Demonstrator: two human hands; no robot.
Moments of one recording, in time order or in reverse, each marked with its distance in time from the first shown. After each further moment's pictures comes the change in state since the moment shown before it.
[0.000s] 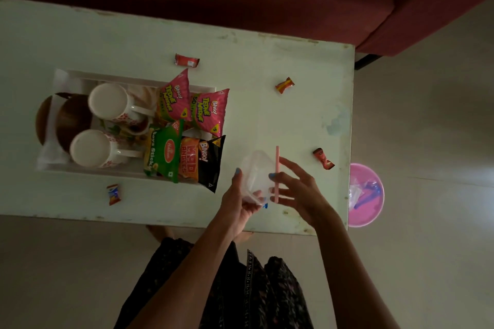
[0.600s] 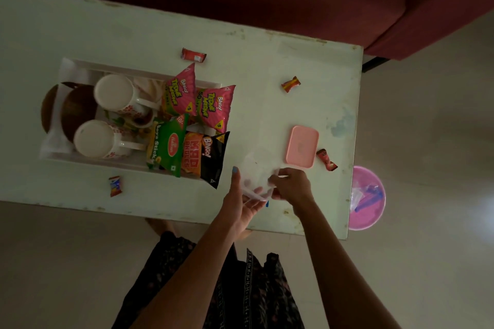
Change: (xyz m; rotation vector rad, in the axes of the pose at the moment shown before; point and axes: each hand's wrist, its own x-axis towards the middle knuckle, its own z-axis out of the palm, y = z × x) left_hand 0.002 -0.006 -0.003 -0.147 0.020 -0.037; right_hand 0.022 0.004 0.021 -0.388 0.292 0.095
